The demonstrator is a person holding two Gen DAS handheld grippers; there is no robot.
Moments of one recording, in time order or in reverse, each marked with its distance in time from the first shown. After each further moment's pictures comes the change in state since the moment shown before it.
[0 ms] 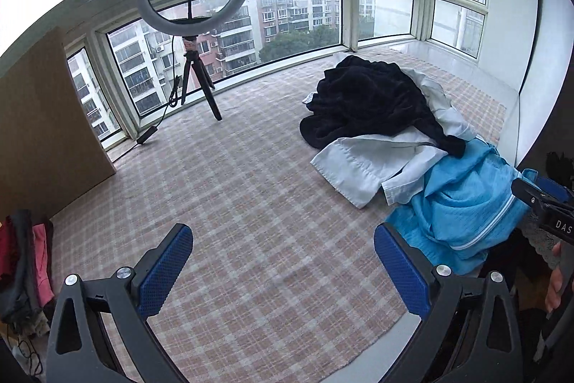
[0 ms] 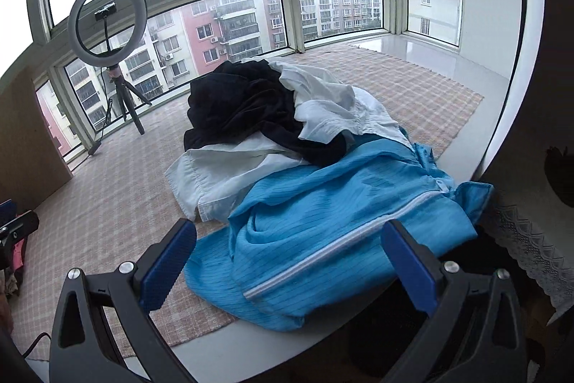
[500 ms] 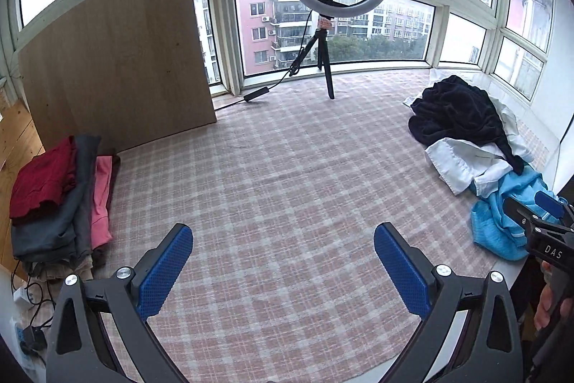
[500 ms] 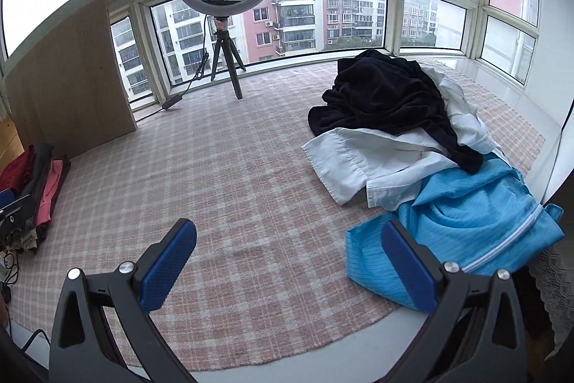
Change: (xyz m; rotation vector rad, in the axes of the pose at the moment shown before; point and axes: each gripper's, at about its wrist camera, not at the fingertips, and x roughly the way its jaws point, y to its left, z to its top) left arm -0.028 0.176 -0.068 -0.214 0.018 0.161; right arm -0.009 0.199 -0.035 -0.219 0.027 0.154
